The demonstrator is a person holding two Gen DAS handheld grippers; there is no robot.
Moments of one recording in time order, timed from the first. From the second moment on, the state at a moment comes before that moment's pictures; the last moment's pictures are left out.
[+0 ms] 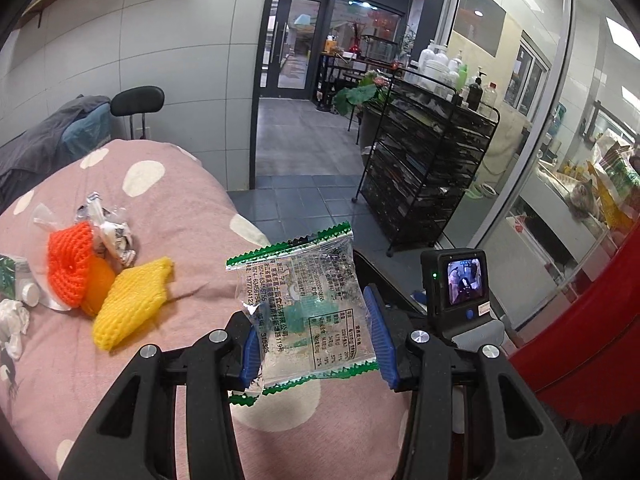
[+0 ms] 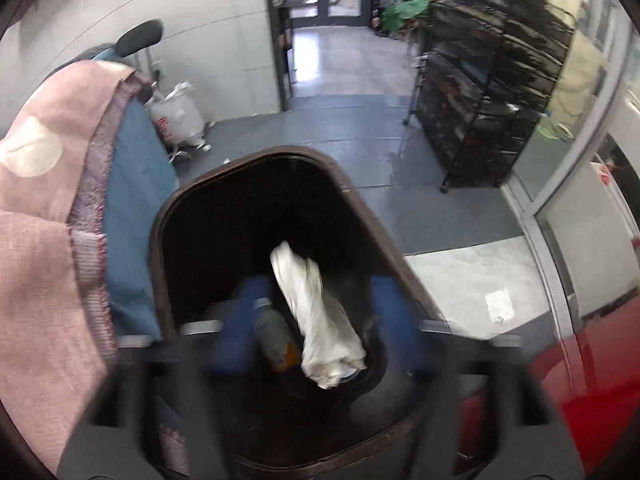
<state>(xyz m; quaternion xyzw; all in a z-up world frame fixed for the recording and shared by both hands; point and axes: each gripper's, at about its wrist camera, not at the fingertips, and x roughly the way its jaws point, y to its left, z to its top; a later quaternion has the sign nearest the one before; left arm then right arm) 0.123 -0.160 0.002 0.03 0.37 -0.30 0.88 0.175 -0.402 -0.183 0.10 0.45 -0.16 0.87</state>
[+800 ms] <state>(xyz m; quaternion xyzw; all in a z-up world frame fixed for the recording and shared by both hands) 0.153 -0.277 -0.048 0.08 0.46 -0.37 0.80 0.098 -0.460 -0.141 0.14 0.42 -0.24 0.86</state>
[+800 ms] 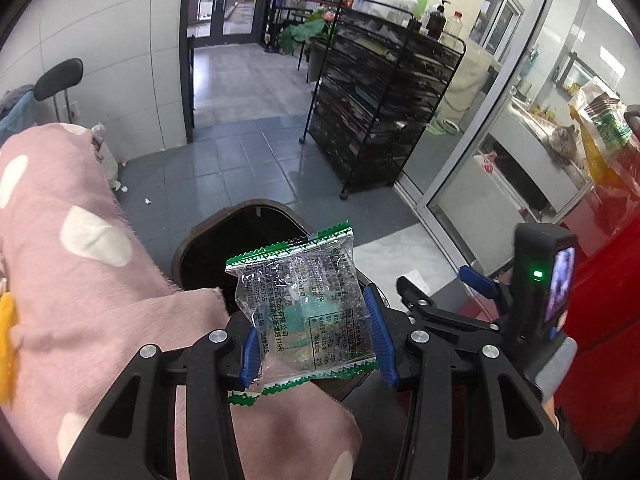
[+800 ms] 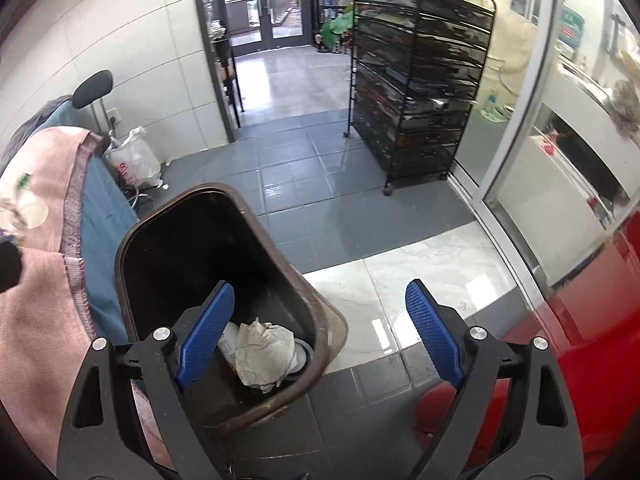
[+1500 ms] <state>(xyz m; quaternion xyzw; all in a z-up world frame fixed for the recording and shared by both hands) 0.151 -0.297 -0.062 0.11 0.46 -0.36 0.81 0.081 -0.474 -0.133 0.16 0.41 -0.25 0.86</state>
